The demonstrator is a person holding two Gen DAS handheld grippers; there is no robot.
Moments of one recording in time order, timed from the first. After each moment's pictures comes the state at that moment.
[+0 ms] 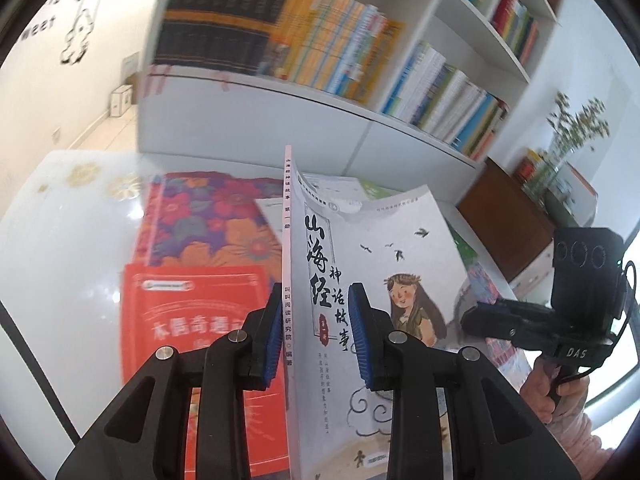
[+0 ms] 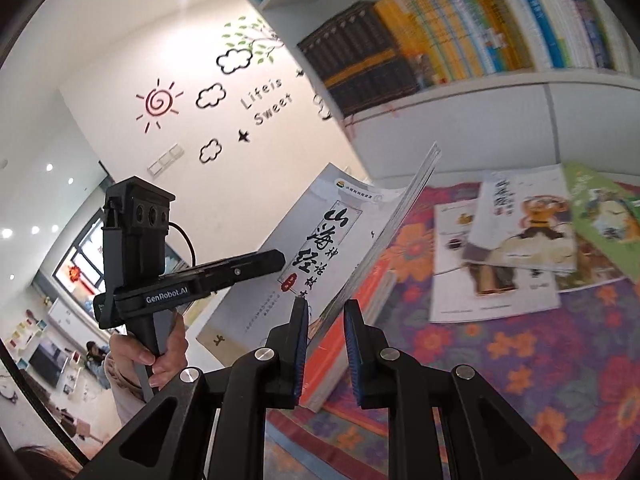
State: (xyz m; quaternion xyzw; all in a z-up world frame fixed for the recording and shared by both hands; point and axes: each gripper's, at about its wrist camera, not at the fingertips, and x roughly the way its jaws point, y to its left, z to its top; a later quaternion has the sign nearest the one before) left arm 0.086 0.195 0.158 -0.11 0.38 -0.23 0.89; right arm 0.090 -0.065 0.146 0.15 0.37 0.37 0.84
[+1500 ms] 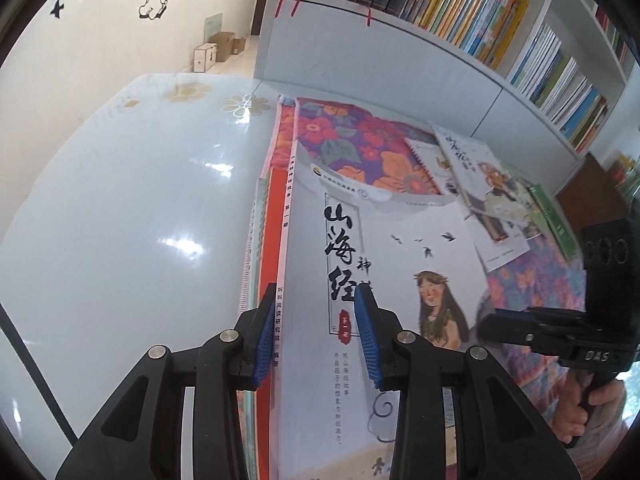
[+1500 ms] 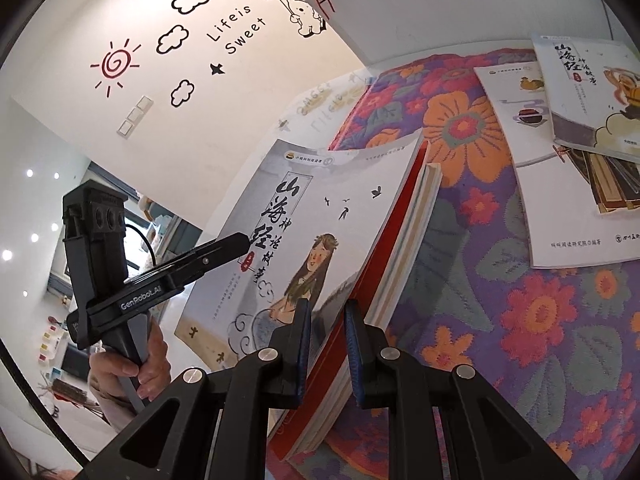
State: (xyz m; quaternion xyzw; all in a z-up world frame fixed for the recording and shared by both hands) left arm 0.101 0.267 0.059 -0.09 0.46 -0.08 0.88; right arm 0.158 0.031 0.032 0.17 0.50 0.38 0.76
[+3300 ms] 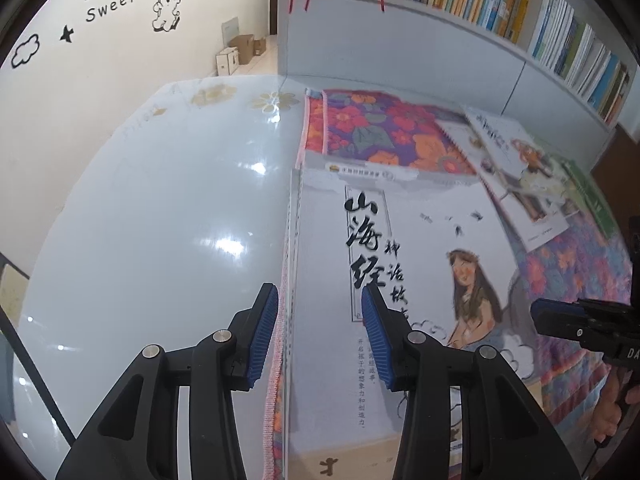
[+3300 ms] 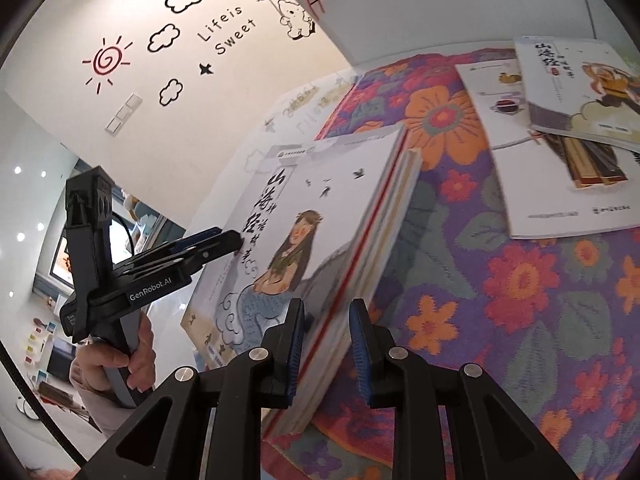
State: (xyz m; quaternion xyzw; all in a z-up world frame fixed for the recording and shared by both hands) left arm 0.097 0.268 0.062 -0.04 0.47 -0.04 0.88; right arm 0.135 0.014 0.031 0.16 0.50 0.35 0.78
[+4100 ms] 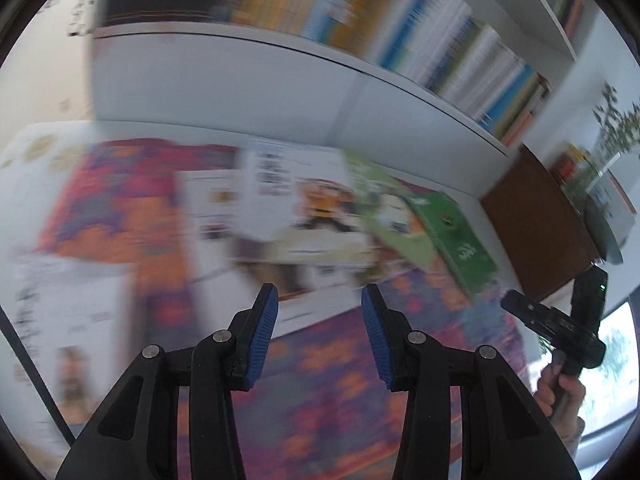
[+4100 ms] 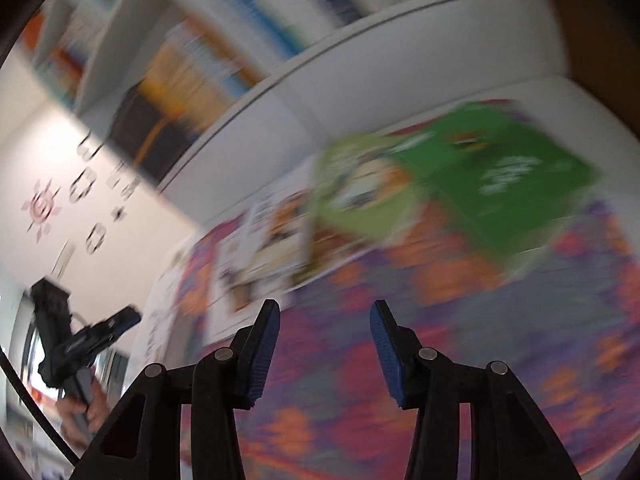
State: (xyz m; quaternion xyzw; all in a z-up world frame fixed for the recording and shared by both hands) left arm 0.157 0.007 0.129 -0.12 0.44 -0.19 0.87; right arm 0.123 -0.367 0.082 0.27 0.41 0.11 0.87
